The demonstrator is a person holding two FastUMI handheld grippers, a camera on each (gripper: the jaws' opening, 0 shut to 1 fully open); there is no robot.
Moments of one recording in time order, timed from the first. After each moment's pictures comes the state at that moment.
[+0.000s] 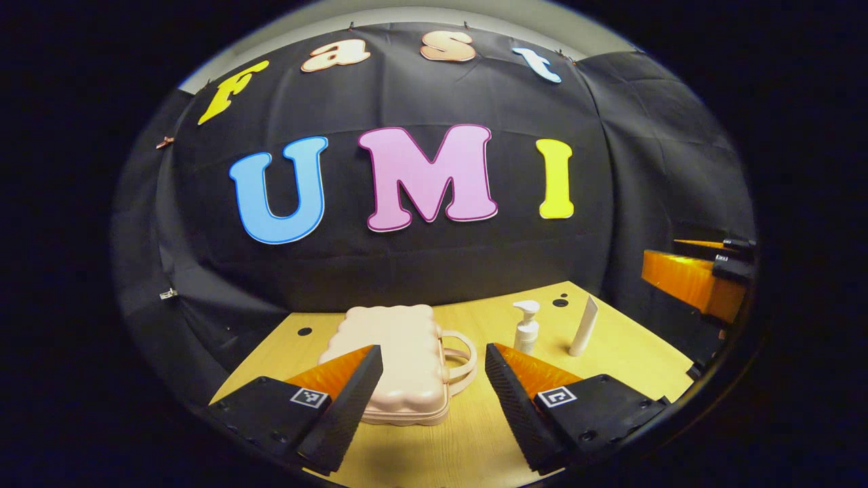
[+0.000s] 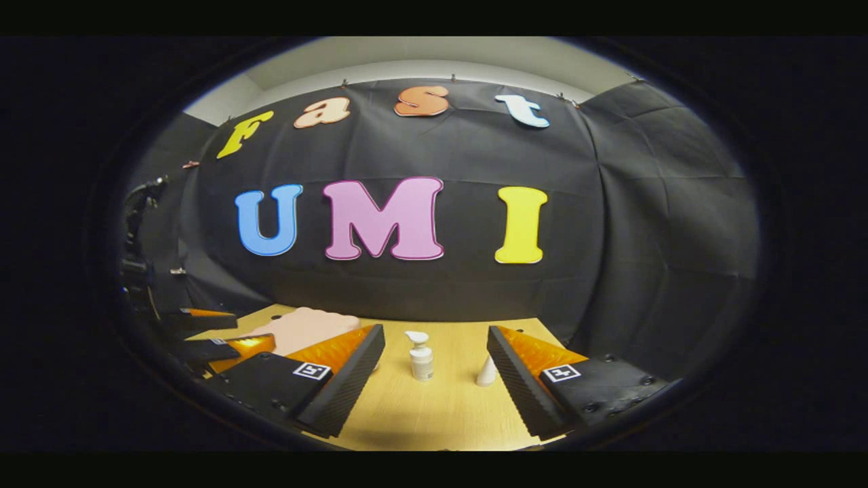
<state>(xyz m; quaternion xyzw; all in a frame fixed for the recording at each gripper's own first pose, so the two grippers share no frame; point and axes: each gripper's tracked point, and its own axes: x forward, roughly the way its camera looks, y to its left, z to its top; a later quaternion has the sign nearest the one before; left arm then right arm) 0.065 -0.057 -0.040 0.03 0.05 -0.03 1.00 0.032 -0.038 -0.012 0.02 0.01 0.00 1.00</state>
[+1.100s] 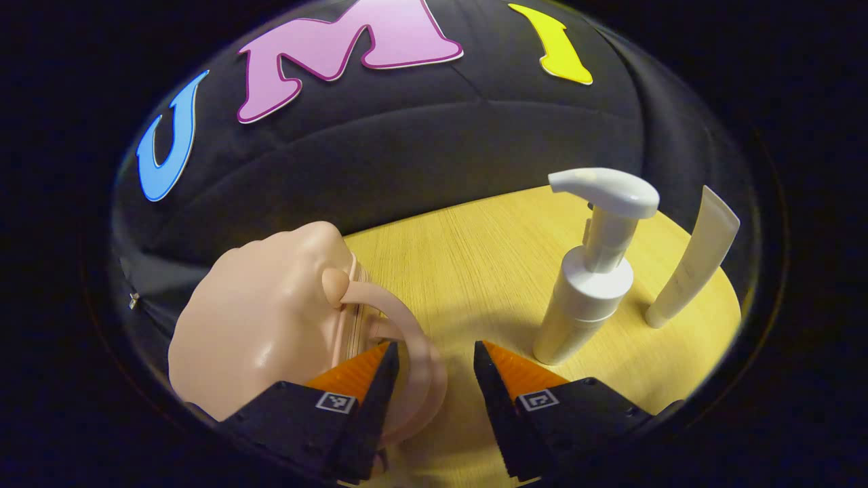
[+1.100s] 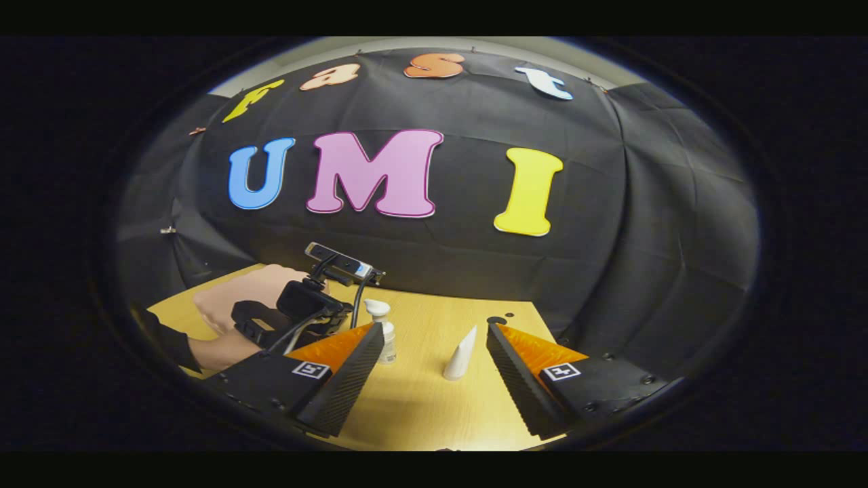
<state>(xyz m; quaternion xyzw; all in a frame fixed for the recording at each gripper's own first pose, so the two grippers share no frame) 0.297 -0.123 -0.212 0.10 0.25 0.00 0.96 0.097 -0.086 -0.081 -0.04 0.09 0.01 0.99</state>
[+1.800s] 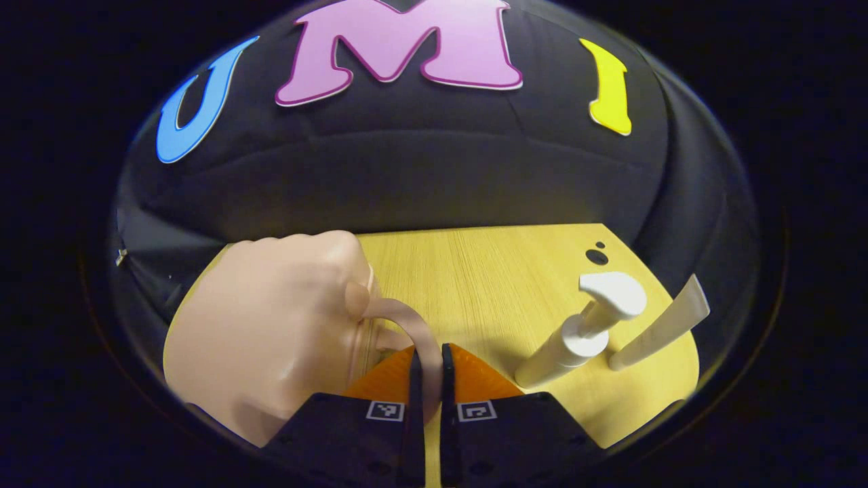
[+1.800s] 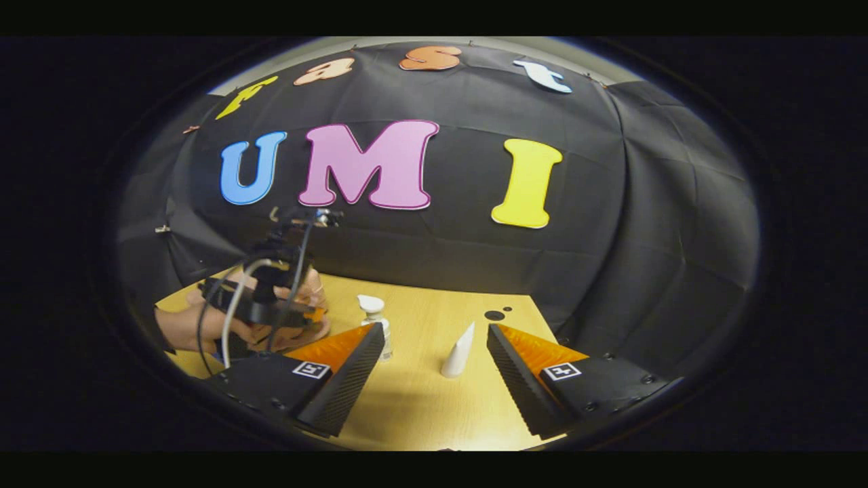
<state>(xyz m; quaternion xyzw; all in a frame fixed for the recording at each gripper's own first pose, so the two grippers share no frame) 0.286 -0.100 -0.129 -0.03 0.24 -0.01 0.97 0.107 -0.085 -0.078 -0.04 0.10 0.01 0.99</state>
